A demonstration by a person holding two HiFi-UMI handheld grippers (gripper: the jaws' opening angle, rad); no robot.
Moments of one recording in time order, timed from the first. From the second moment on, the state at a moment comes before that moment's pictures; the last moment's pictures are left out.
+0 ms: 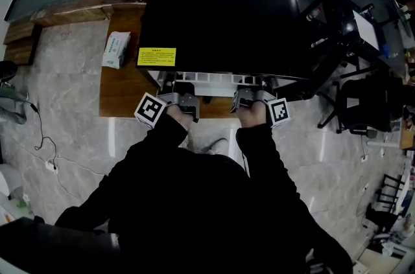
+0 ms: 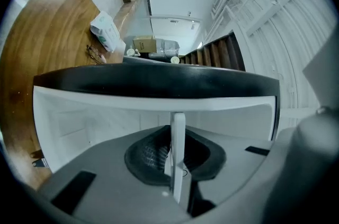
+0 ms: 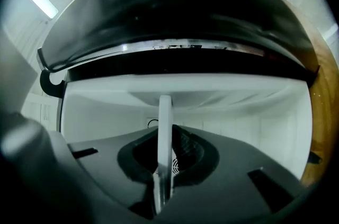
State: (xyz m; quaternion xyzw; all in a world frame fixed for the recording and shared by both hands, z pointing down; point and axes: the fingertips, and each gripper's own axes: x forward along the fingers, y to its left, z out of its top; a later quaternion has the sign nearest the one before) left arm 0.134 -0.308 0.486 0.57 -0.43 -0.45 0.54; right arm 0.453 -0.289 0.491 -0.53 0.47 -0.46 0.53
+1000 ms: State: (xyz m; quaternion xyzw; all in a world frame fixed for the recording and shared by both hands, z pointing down) left arm 0.136 -0.336 0.483 0.60 -0.39 -0.44 0.54; right arm 0.450 -0.298 0.488 -0.54 0.48 -0.43 0.54
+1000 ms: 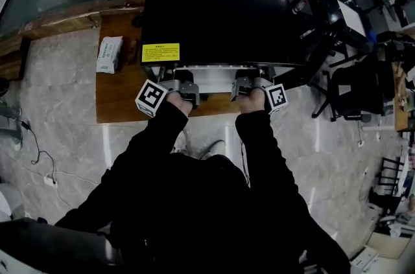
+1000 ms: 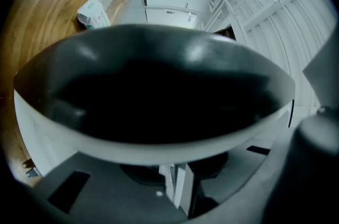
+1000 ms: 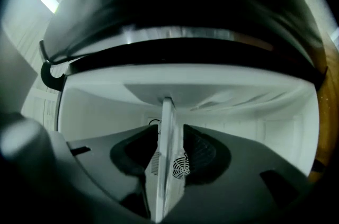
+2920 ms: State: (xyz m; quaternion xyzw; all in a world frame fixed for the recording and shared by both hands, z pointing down) left arm 0.273 0.046 0.397 0.94 -0.32 -0.01 0.10; right arm 0.324 0.042 0.389 -0.29 0.95 -0.08 0.00
